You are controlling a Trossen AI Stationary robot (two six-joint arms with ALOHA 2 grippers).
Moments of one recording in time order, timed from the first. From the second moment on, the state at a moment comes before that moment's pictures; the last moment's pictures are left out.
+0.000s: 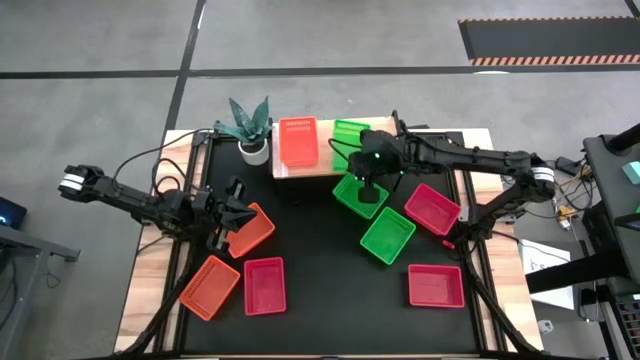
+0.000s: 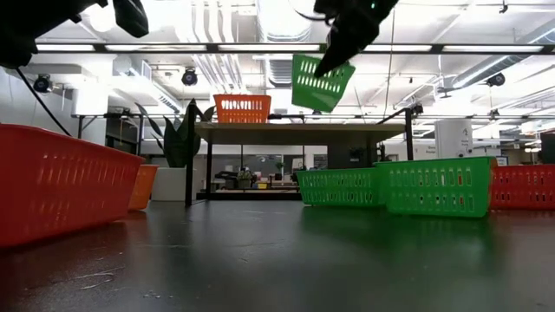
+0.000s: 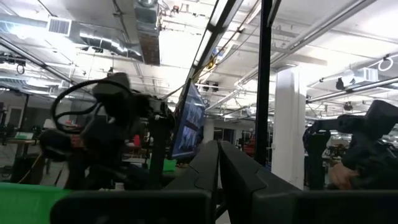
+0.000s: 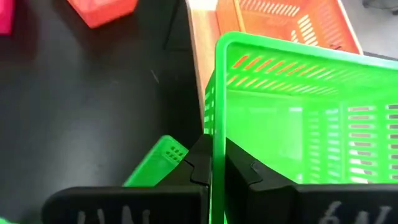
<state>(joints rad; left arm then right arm) -0.22 0.78 0.21 1.12 -0.10 -0.06 -0.23 1.50 1.37 -0.66 0.08 -0.36</state>
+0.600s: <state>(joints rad) -0.22 0.78 0.21 1.12 -0.11 -0.04 -0.30 1.78 1.73 -0.94 0.08 -0.46</state>
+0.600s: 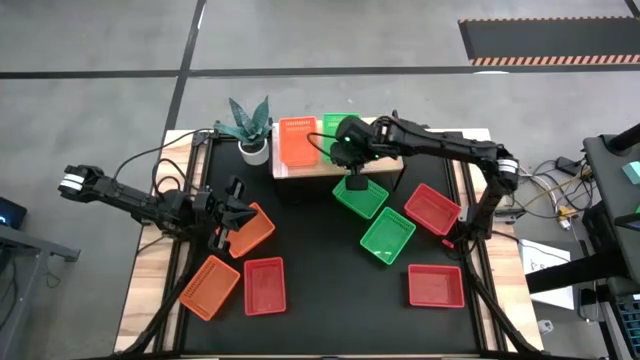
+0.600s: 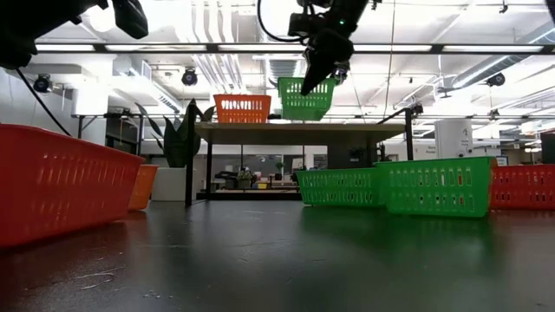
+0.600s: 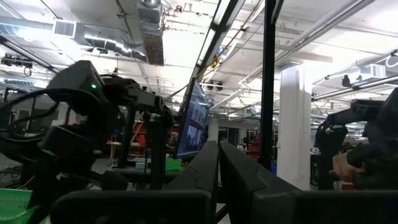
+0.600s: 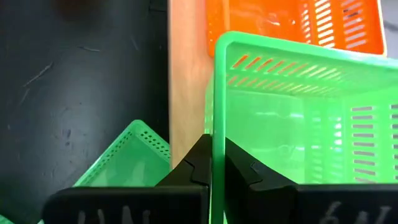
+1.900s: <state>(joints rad) -0.22 0.78 0.21 1.11 -0.11 -0.04 -0.35 1.88 1.83 -1.03 0.02 -0.45</state>
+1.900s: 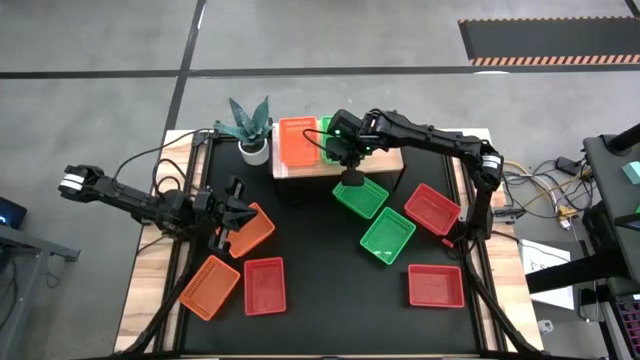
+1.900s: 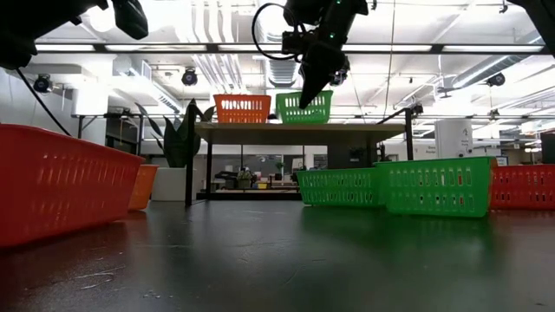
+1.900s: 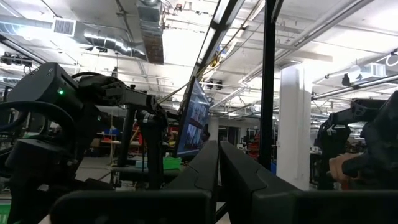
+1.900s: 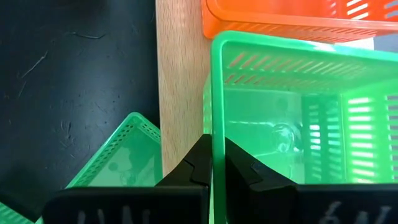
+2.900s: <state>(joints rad) -0.22 0.78 0.21 1.11 -0.11 -0.05 -0.34 1.85 2.01 -1.31 0.07 -0.40</state>
